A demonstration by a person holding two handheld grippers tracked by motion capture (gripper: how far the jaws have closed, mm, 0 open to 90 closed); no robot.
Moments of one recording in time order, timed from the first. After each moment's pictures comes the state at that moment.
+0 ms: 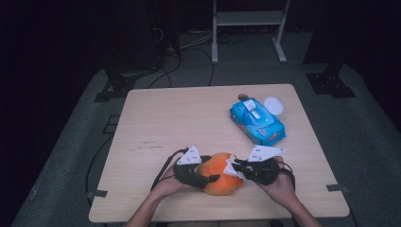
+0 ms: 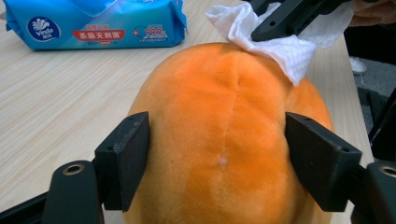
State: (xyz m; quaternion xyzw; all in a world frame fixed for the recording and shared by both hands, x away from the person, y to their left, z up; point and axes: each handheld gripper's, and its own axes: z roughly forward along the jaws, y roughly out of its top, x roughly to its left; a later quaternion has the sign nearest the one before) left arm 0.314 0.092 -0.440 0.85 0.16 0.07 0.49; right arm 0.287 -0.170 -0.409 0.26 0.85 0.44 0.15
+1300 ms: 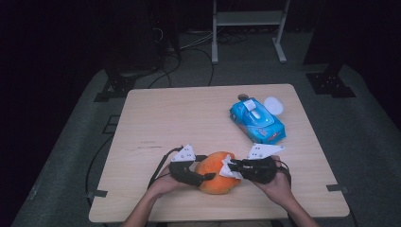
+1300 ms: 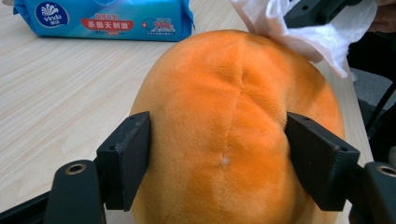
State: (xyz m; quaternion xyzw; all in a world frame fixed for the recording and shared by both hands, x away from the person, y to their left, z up) left arm 0.323 0.108 -0.448 0.84 0.18 0.05 0.51; right arm 0.290 -0.167 -0.409 0.26 0.83 0.47 0.11
